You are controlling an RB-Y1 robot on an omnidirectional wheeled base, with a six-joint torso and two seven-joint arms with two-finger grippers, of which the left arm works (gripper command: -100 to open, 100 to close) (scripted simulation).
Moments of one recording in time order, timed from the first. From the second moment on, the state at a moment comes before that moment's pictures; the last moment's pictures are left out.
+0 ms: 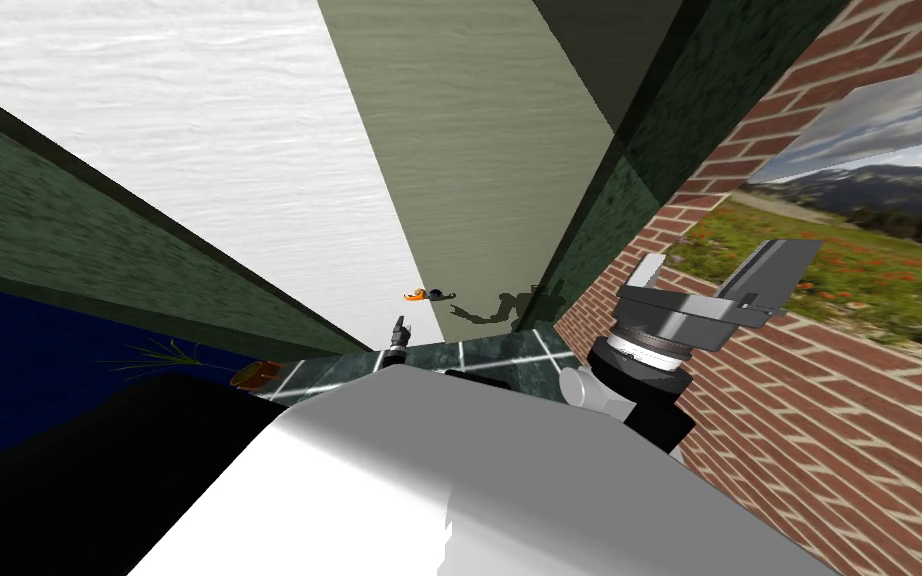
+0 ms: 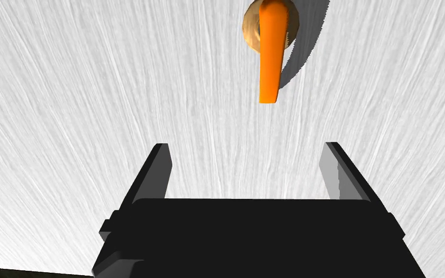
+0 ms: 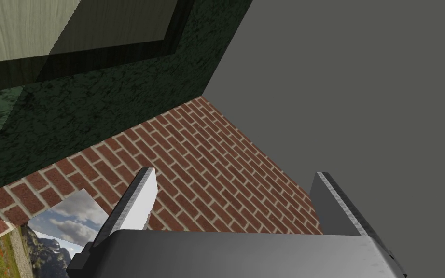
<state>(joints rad) 0.25 0.18 0.20 -1.03 0.08 -0.78 0.16</state>
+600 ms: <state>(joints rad) 0.23 0.19 0.21 -0.95 0.09 -0.80 0.16</state>
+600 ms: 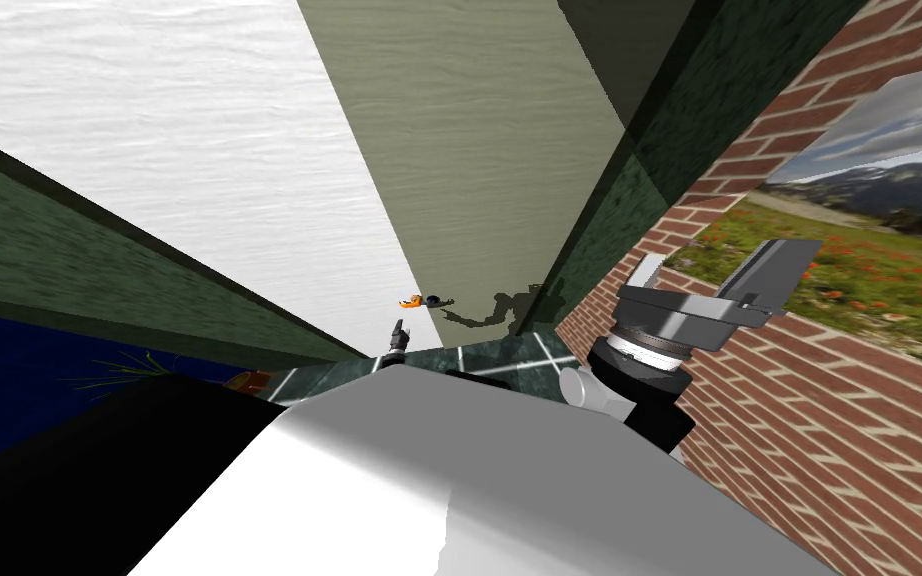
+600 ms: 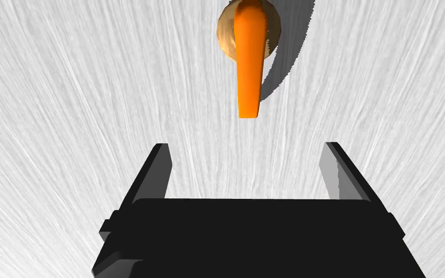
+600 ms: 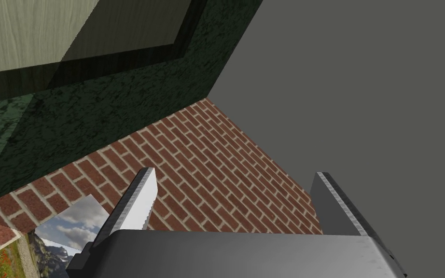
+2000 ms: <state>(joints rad) 0.21 0.22 0.26 -0.84 0.12 -0.85 0.18</state>
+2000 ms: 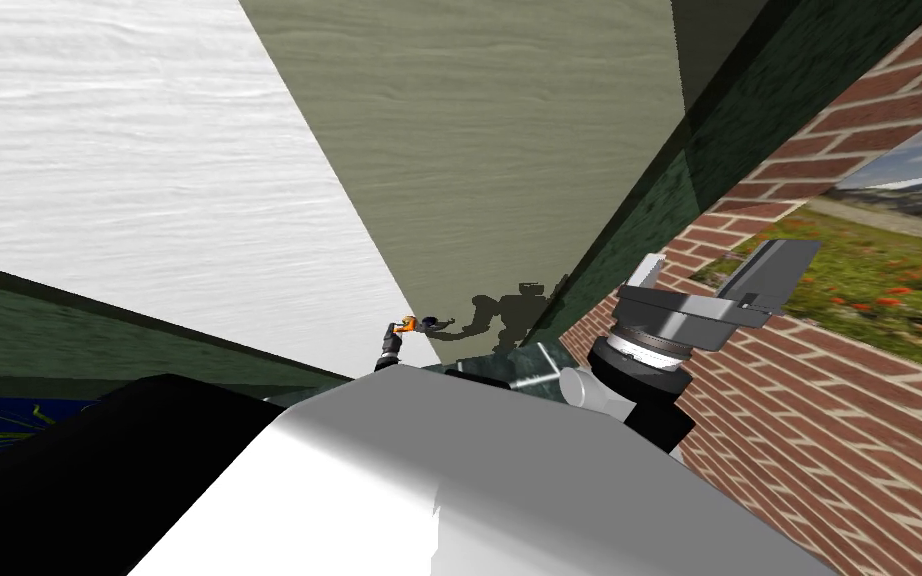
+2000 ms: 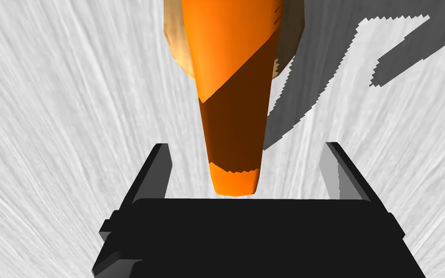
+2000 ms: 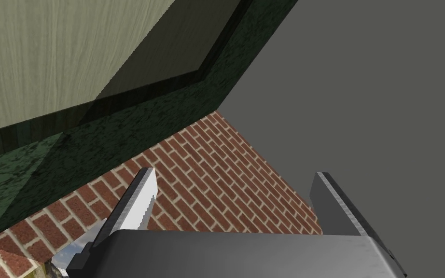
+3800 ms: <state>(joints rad) 0.27 0.29 0.29 -0.80 0.13 -0.87 0.21</state>
